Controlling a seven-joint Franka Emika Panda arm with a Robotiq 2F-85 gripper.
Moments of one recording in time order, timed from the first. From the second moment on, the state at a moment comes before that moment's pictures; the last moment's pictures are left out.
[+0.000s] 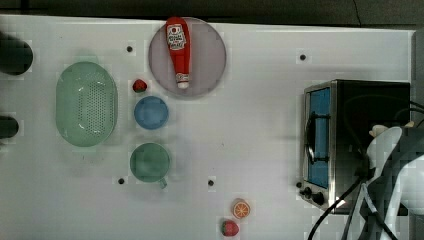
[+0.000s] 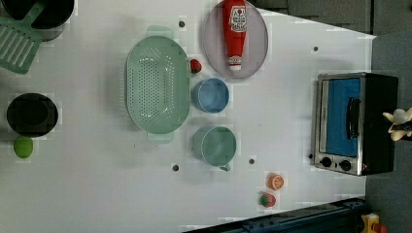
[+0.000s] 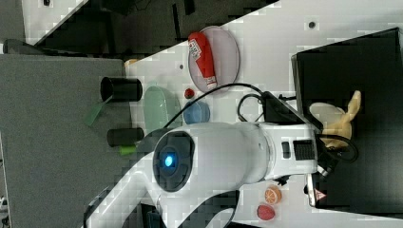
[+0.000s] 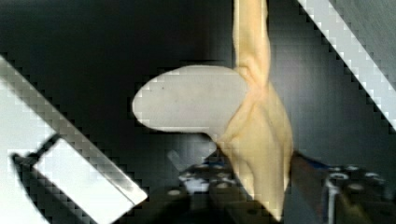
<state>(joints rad) -0.10 0.26 -0.66 -1.87 0.05 0.52 -0.80</state>
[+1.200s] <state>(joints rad) 0.04 -0.04 -0.48 -1.60 -0.14 -0.01 -0.60</state>
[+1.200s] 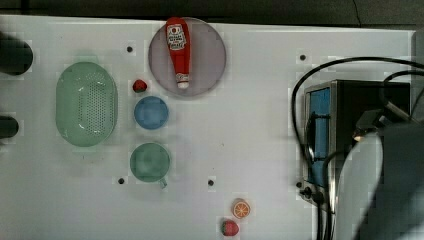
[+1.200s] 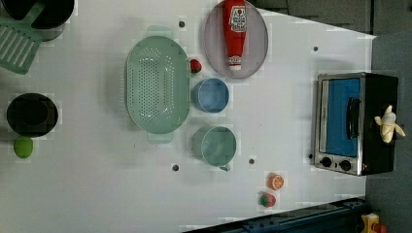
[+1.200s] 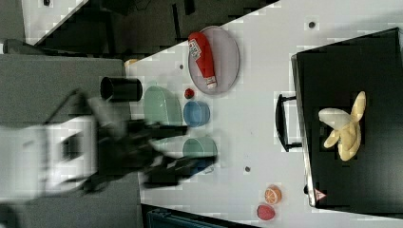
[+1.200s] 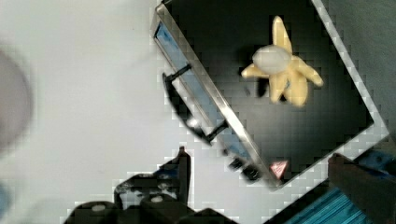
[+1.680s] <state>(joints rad) 0.04 -0.18 -0.21 -1.59 -0.12 -0.09 -0.09</state>
